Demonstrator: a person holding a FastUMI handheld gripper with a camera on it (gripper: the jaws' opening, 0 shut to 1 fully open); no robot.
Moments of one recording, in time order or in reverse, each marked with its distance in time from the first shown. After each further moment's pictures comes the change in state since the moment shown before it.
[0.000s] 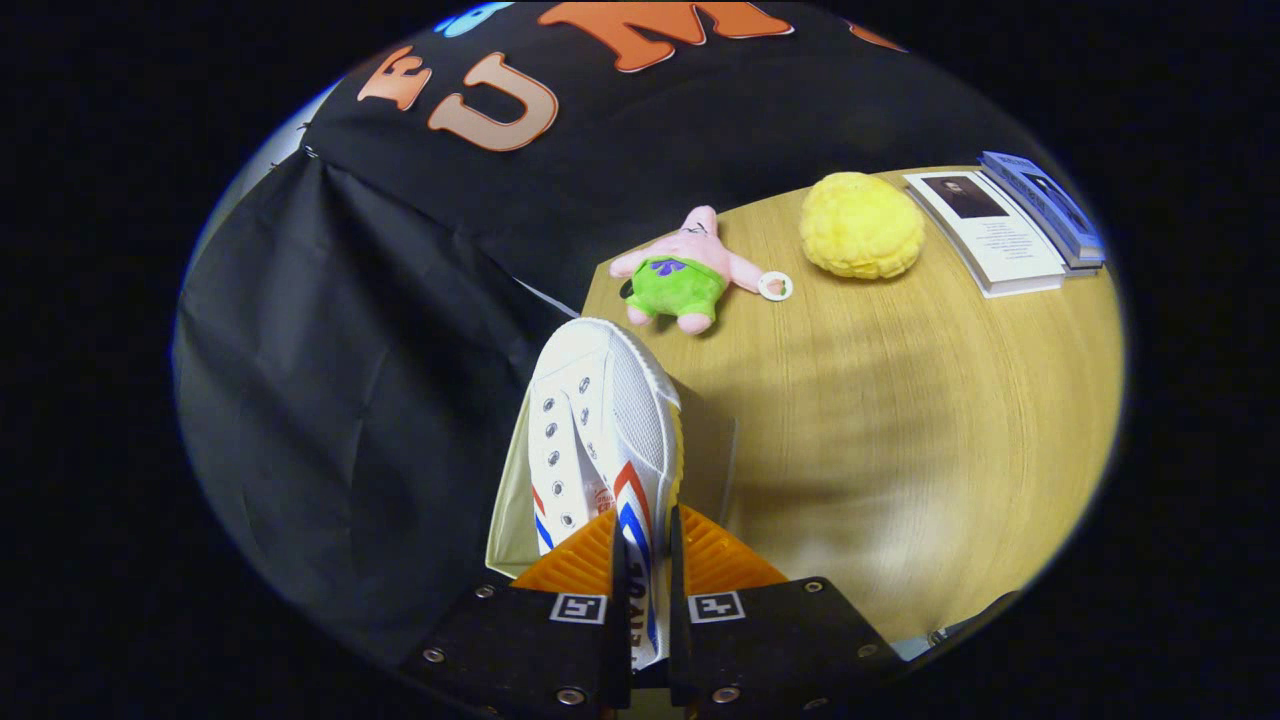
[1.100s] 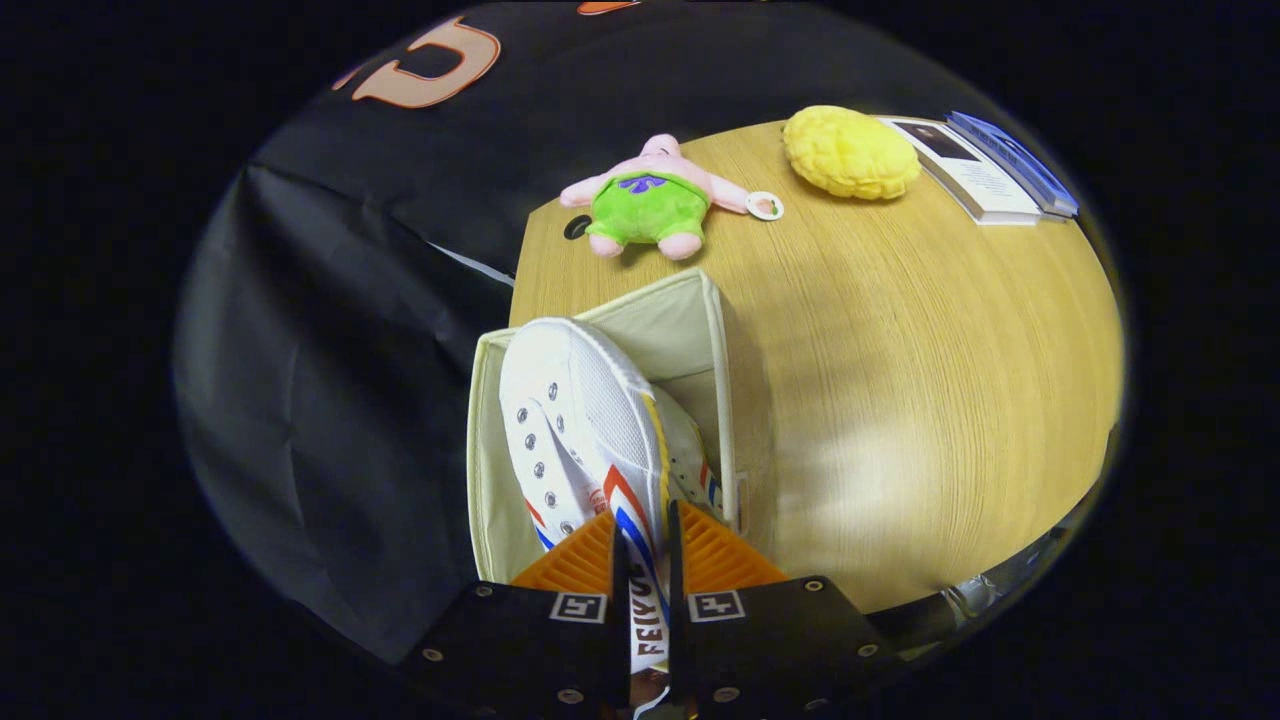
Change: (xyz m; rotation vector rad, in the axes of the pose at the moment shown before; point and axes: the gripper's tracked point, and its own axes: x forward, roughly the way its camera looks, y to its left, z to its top) arm 0.077 0.032 -0.057 0.117 0.150 -0.232
